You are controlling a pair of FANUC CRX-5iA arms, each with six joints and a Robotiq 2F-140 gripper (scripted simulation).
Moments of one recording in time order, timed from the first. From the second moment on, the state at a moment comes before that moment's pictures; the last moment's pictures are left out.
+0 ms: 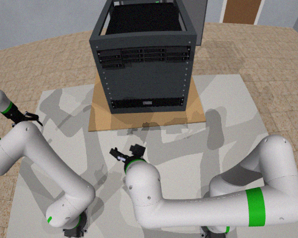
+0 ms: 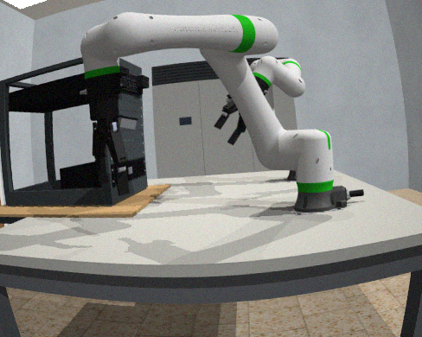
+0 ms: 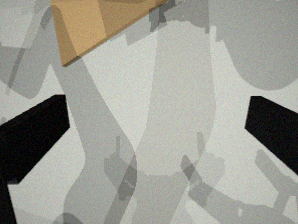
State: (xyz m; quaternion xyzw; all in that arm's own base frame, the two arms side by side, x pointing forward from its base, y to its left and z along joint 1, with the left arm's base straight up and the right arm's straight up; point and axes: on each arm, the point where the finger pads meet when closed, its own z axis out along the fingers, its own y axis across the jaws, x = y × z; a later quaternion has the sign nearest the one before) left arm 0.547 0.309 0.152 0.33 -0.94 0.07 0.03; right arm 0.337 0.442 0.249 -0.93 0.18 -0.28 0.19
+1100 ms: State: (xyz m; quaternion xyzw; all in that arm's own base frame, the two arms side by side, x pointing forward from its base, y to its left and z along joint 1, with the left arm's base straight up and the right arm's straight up) left arm 0.479 0.379 0.173 0.58 -0.81 0.06 0.03; right arm 0.337 0.442 0.249 -0.93 0.18 -0.28 0.19
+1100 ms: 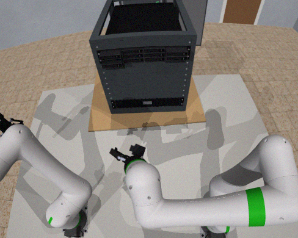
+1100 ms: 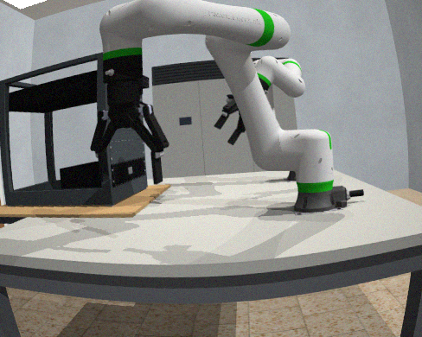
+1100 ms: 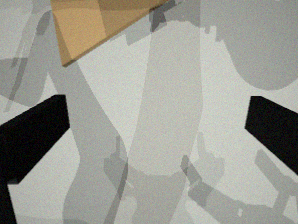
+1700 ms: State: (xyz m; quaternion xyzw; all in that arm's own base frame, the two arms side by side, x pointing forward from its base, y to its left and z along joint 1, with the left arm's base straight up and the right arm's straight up) left arm 0.394 0.441 0.195 0.82 -0.57 0.04 0.03; right arm 0.349 0.439 0.258 -0.93 0.15 -0.30 0.17
